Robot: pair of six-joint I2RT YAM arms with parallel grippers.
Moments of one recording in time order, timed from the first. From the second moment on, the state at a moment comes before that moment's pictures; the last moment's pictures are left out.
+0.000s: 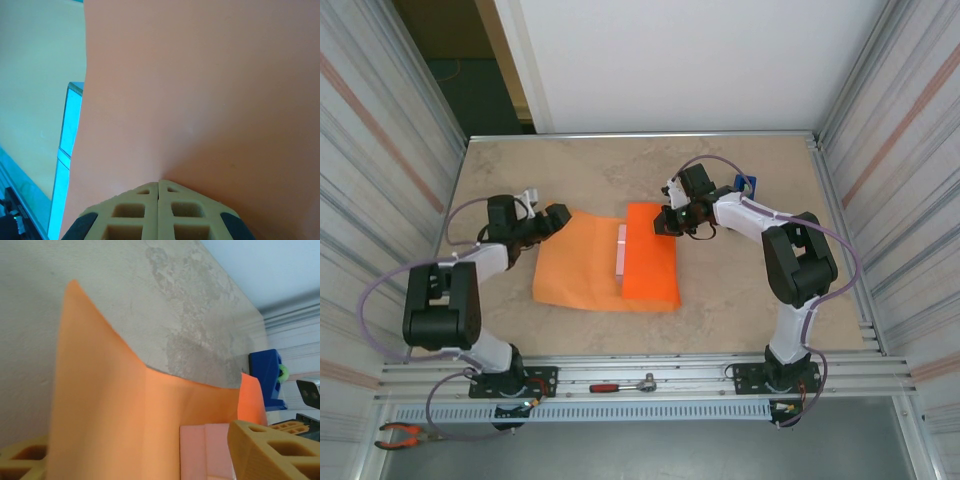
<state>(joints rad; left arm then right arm) 0.01 1.51 0.69 0.20 0.60 -0.60 0.46 1.89 1.30 -0.46 -0.52 0.38</state>
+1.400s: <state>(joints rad) 0.03 1.15 0.47 -0.15 0.39 -0.58 0.46 1.88 1.27 -0.42 -0.52 0.38</state>
